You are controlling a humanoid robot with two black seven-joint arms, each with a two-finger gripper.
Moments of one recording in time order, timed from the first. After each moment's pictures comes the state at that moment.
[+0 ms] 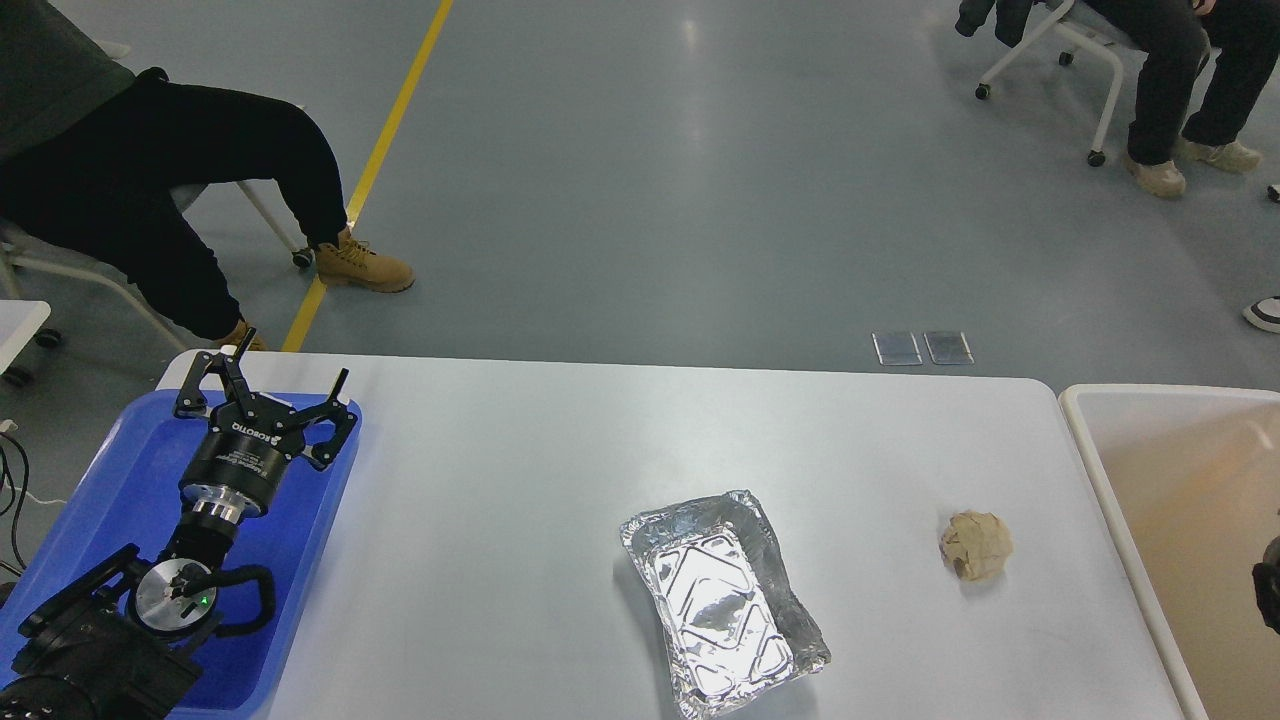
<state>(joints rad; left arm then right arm) -0.47 0.33 -0.96 -0.46 -0.12 -0.78 -0.36 0.65 -0.51 0.12 0.16 0.28 -0.14 -0.01</state>
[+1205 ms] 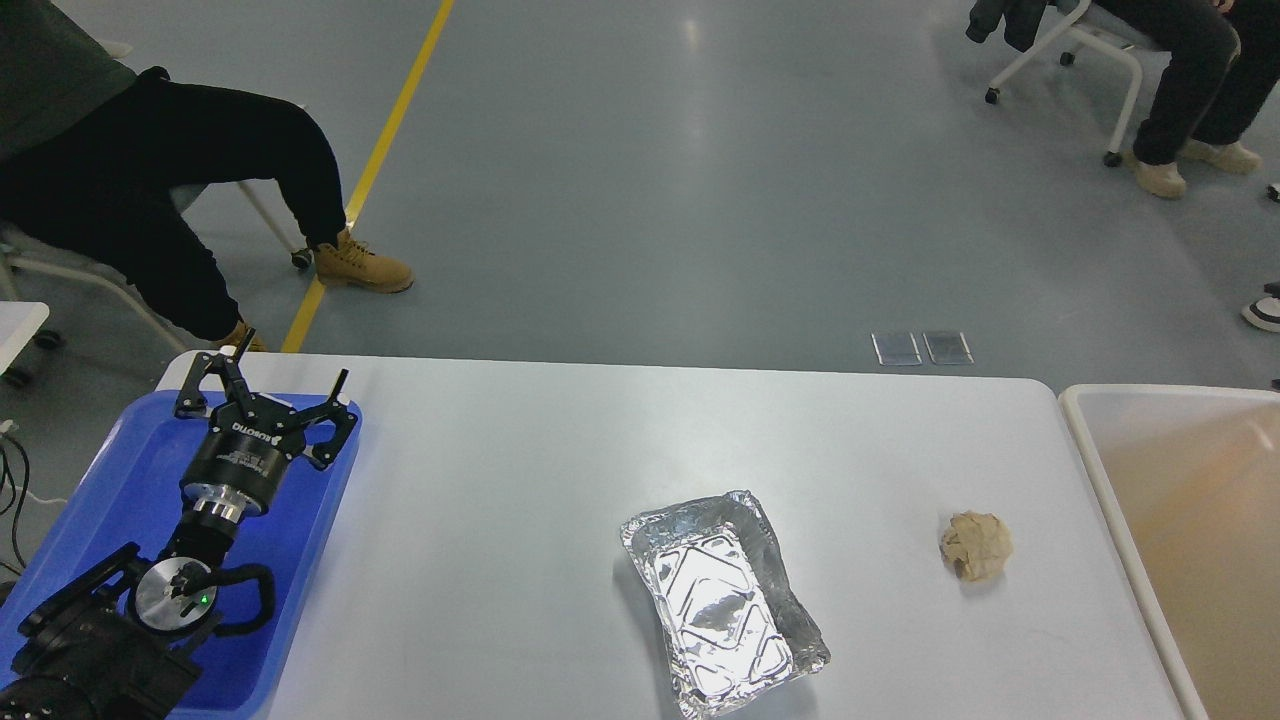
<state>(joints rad) -0.47 0.33 -0.96 -0.46 -0.12 -0.78 -0.36 1.20 -1.02 -0.27 0.91 0.02 -0.03 0.00</state>
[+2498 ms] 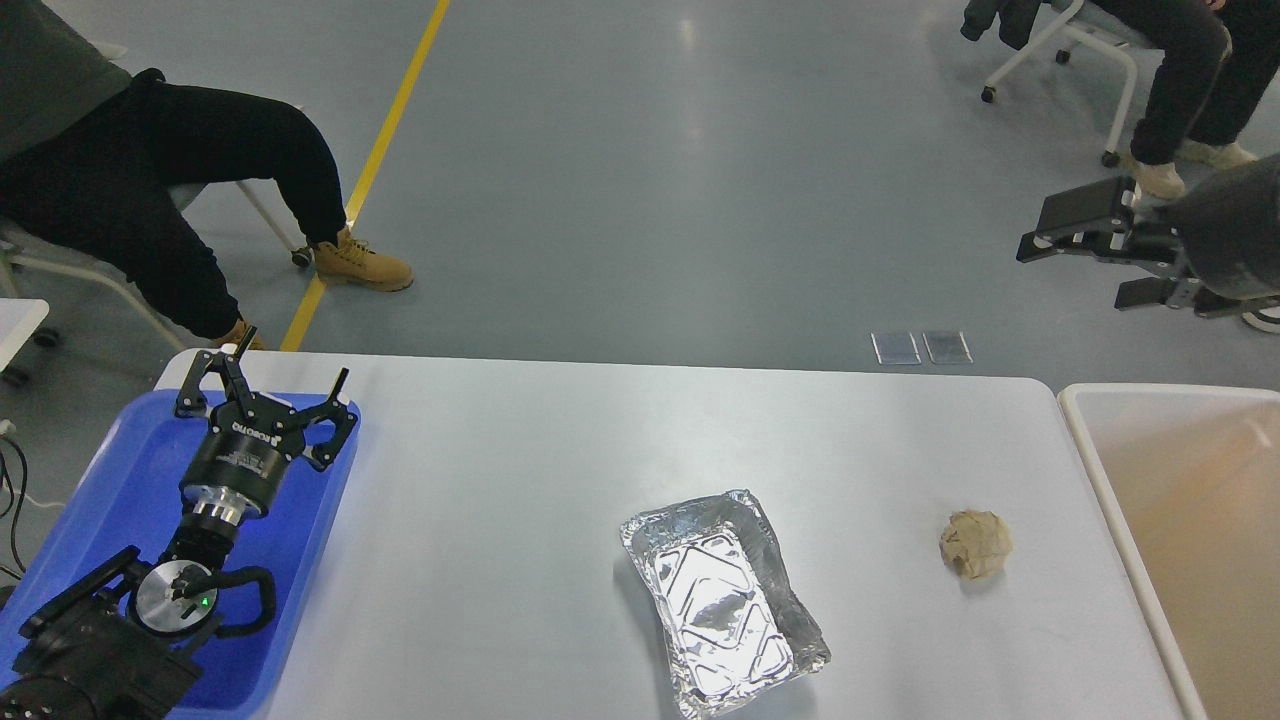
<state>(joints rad) -0.47 0.33 -0.95 -0.46 -0.12 -0.78 -0.36 2.42 -0.68 -1.38 1.53 -0.12 0.32 0.14</state>
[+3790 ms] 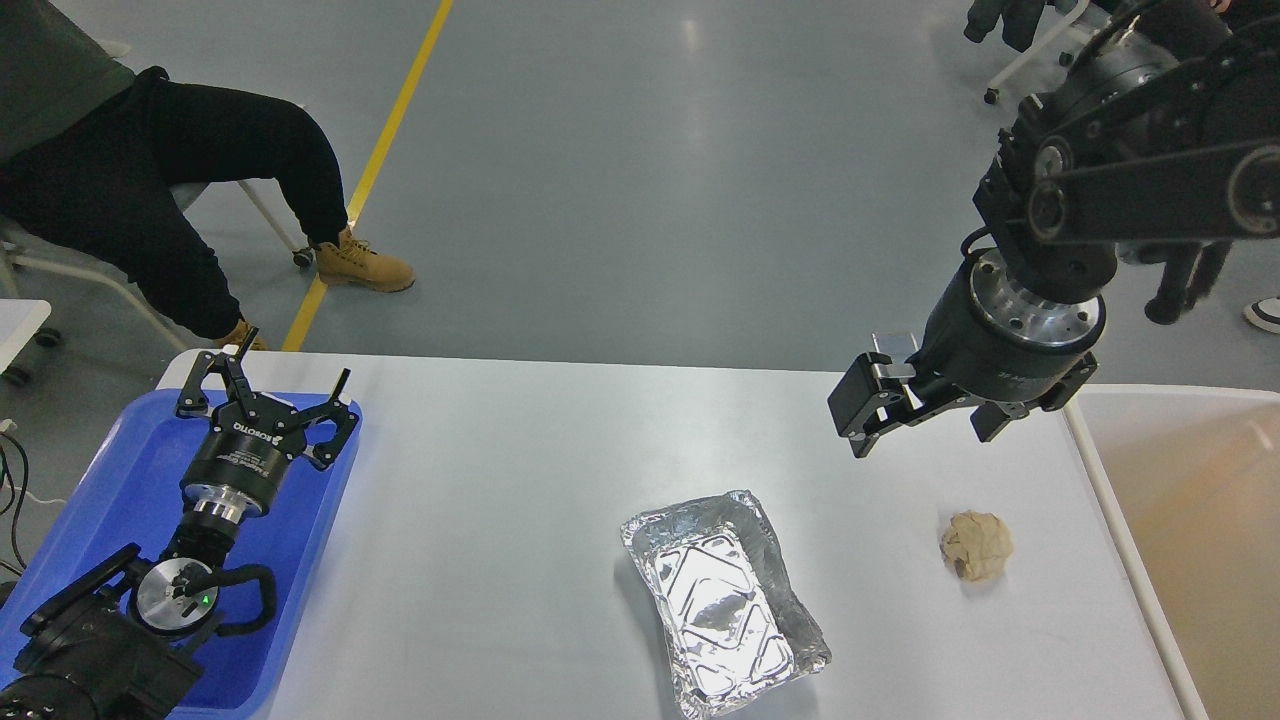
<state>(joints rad) -0.47 0.33 -0.95 -0.46 -0.12 -0.78 -0.36 2.48 -0.09 -1.33 1.61 0.03 0.62 0.05</state>
